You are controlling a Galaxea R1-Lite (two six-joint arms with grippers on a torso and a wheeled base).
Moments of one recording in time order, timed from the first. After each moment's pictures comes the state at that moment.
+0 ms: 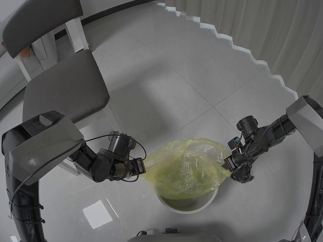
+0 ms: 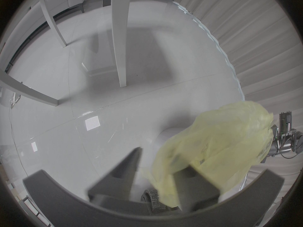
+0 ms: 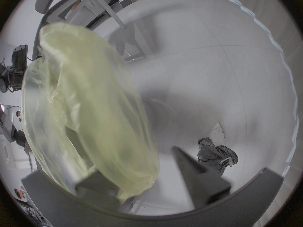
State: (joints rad) left arm -0.47 2.23 -1.05 -0.35 0.02 -0.60; right arm 0.21 2.26 -1.25 0.09 0.23 -0.24
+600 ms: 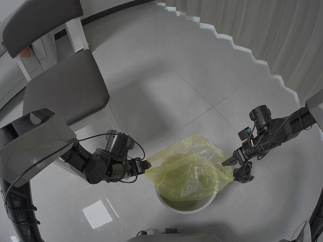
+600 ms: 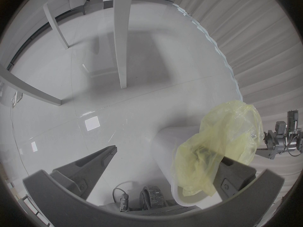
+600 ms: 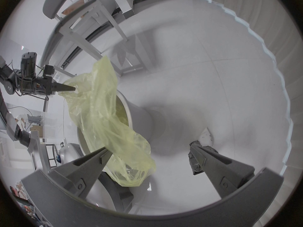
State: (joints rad) left arm -0.48 2.16 -0.98 -0.35 0.04 -0.62; right arm 0.18 2.06 -1.16 0.08 0.23 -0.25
